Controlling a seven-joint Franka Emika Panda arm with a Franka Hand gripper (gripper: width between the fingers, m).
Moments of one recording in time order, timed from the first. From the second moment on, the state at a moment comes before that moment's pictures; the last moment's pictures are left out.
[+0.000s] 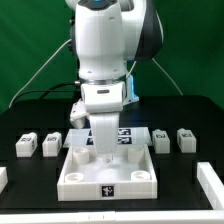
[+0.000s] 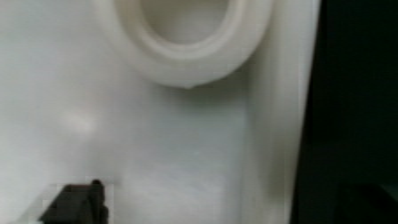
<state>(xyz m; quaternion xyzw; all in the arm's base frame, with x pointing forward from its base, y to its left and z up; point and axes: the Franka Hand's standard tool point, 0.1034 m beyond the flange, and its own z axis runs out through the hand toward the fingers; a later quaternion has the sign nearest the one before) 0.427 -0.015 0.014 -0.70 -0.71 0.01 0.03</state>
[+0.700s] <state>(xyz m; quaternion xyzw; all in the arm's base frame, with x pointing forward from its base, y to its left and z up) 0.427 -0.016 0.013 -0.70 -0.71 0.01 0.03</state>
